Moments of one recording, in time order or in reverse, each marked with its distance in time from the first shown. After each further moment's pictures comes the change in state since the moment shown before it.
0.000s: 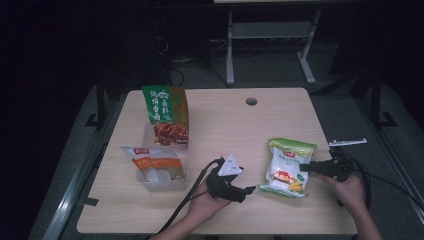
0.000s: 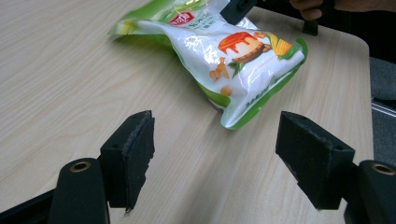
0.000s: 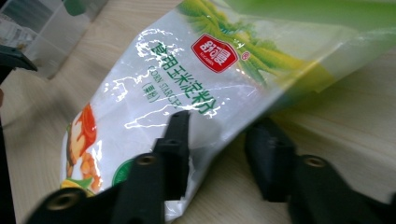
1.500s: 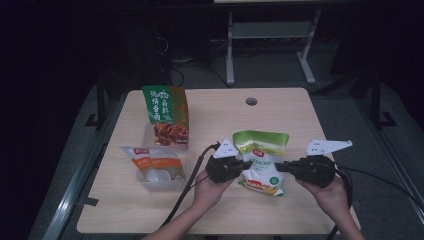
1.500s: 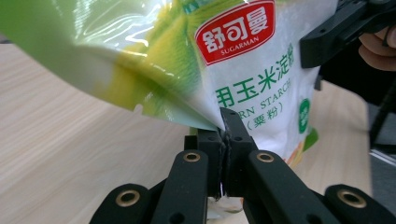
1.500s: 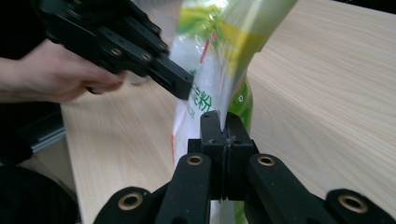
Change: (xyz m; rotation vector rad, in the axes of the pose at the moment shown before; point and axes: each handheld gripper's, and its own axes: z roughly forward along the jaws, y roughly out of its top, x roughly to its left) left arm 0.021 0.025 -0.009 -0.098 0.030 -0.094; right arm 0.147 0.021 -0.001 -0.114 0.029 -0.477
